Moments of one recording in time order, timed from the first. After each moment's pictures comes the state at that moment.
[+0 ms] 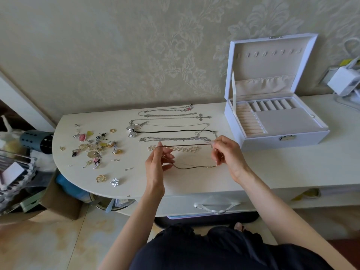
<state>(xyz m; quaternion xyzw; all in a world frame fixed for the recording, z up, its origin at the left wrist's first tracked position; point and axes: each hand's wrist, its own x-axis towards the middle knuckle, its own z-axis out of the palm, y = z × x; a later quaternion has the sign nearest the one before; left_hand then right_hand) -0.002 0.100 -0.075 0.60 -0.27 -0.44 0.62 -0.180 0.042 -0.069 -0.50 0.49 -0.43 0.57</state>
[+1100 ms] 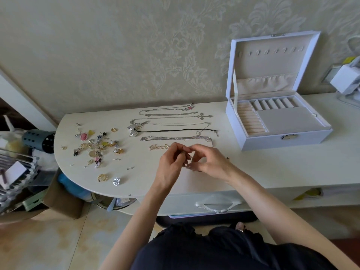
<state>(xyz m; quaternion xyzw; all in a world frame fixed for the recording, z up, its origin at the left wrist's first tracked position) -0.014 0.100 -0.067 0.57 -0.50 -0.42 0.51 -0.156 0.052 -0.069 -0.72 0.42 -0.23 0.51</state>
